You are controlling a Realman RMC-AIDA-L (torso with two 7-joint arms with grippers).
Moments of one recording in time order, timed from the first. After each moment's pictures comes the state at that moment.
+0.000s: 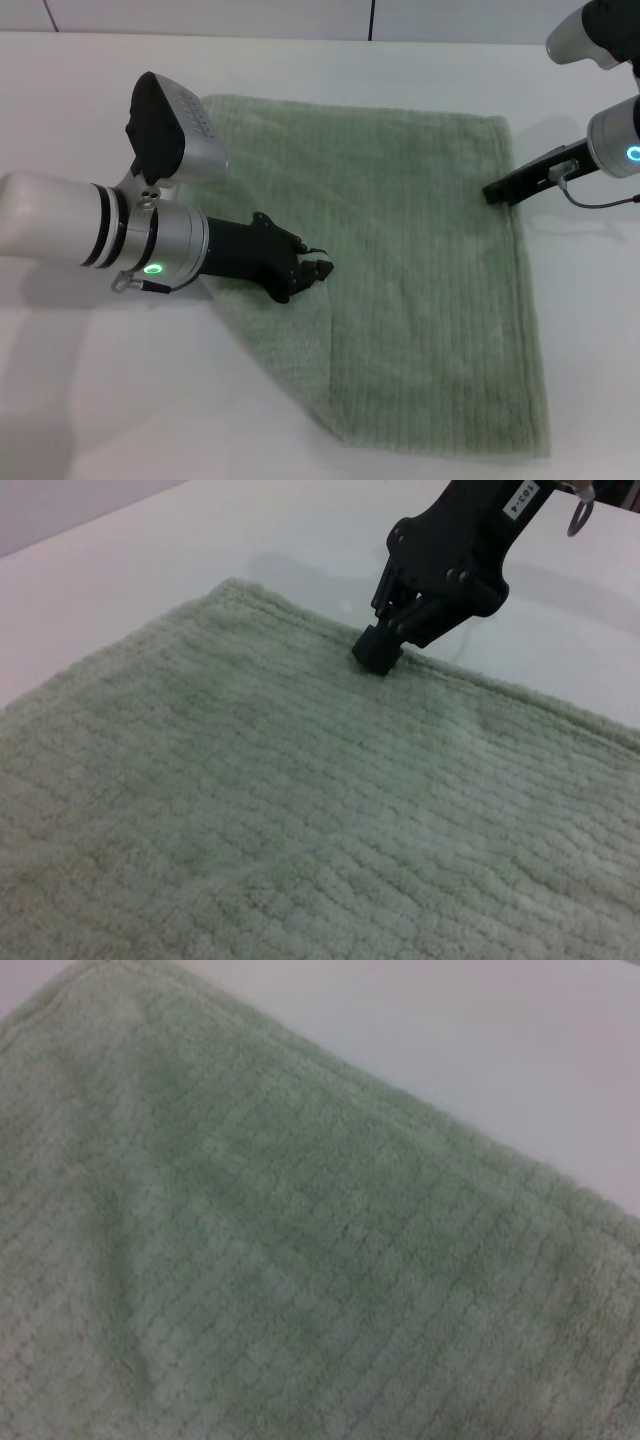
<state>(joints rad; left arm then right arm) -0.57 -2.07 1.43 0.69 1.87 1.07 -1.61 0.88 1.95 -1.22 -0.47 -2.30 -0.99 2.23</state>
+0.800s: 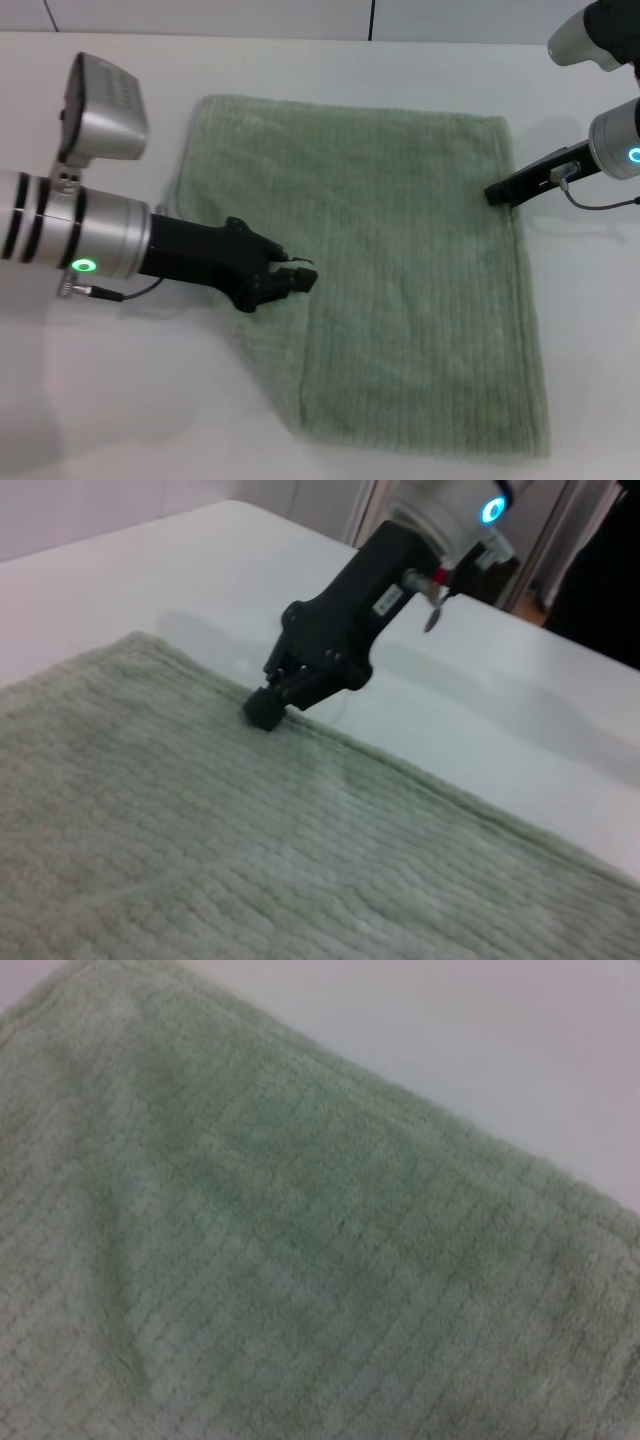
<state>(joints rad) -0.56 -2.04 1.15 0.73 1.95 1.46 -1.62 0.88 1.95 -1.22 -0.47 -2.30 -0.99 2.23</state>
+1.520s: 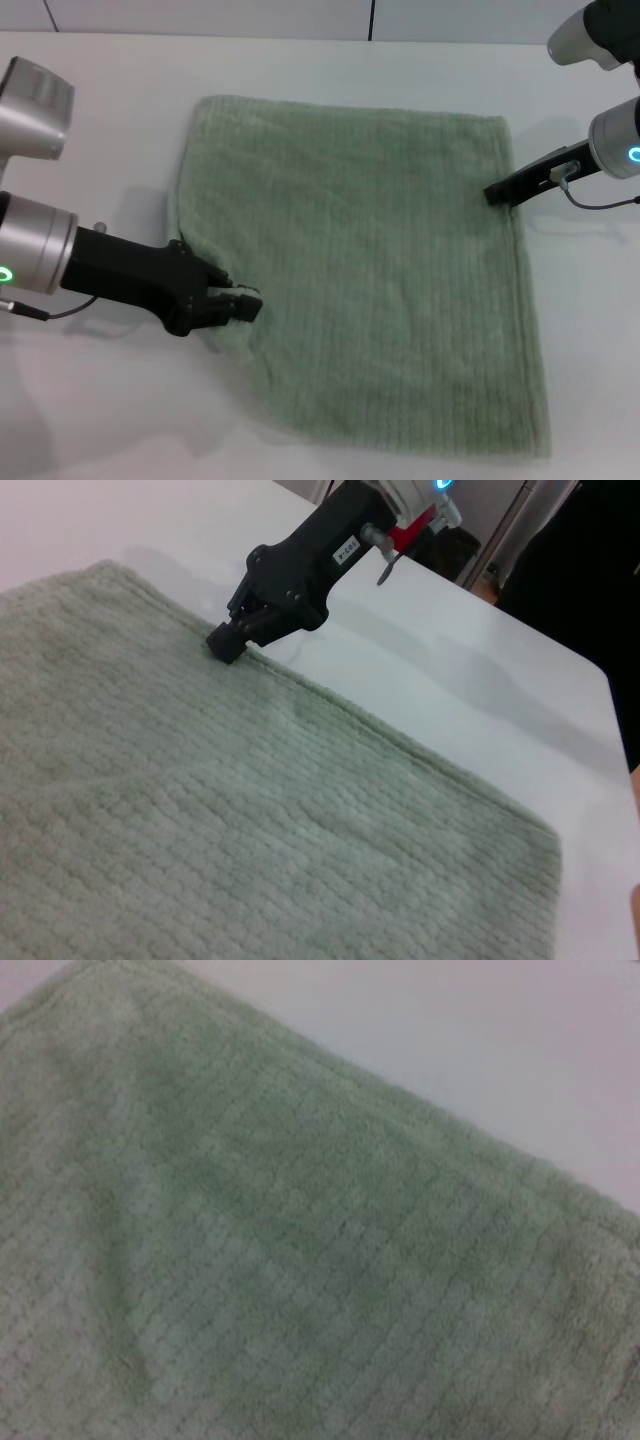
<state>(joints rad) -0.56 -2.01 0.94 0.74 2.13 1.70 -1.66 0.88 1.95 -1.22 -0.47 -2.30 -1.00 2.23</state>
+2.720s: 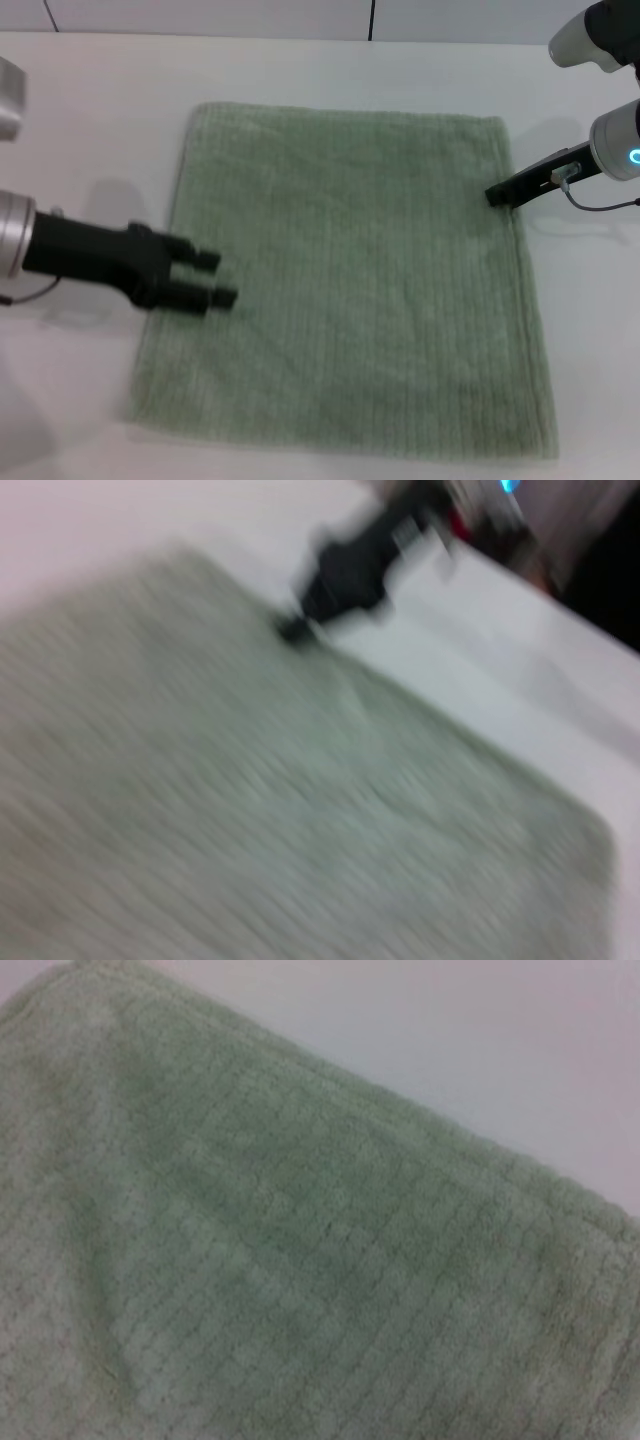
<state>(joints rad) -0.56 -2.01 0.78 0.79 2.26 1.74 -1.69 0.87 1.95 -1.22 -0.46 -2.30 -0.99 2.23</state>
